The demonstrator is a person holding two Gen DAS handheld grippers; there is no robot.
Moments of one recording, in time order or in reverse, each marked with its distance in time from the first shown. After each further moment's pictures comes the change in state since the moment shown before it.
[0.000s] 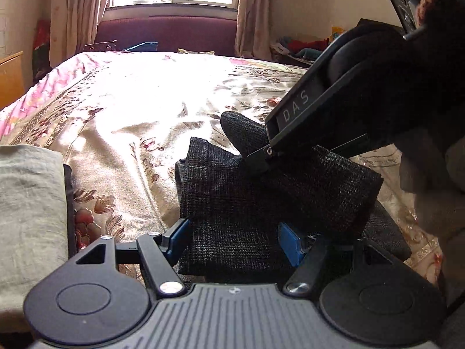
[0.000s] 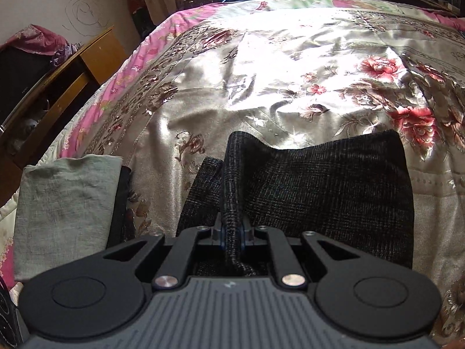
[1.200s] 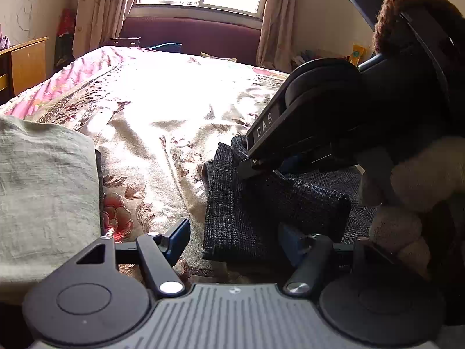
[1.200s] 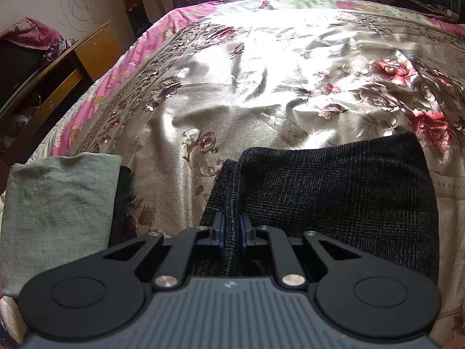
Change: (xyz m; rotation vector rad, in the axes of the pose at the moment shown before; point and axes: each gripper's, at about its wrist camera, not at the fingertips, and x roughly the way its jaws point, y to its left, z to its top) left arm -0.019 0.016 -0.011 -0.085 -0.042 0.042; right arm 0.026 0.028 0.003 -0.009 -0.006 -0.033
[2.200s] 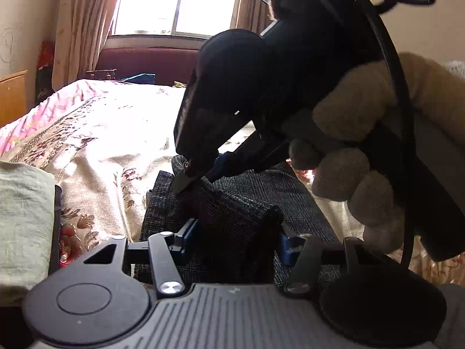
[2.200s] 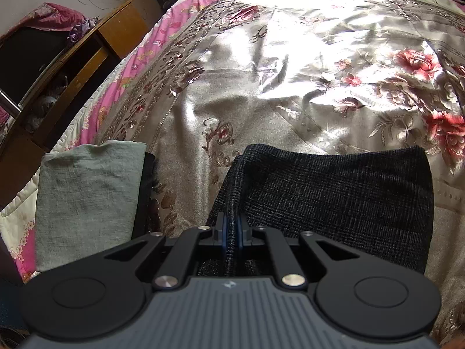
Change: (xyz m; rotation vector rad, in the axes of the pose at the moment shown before) left arm -0.016 -0.054 0.001 0.050 -0.125 -0.083; right arm -0.017 -0.020 0.030 -0.017 0.140 0.145
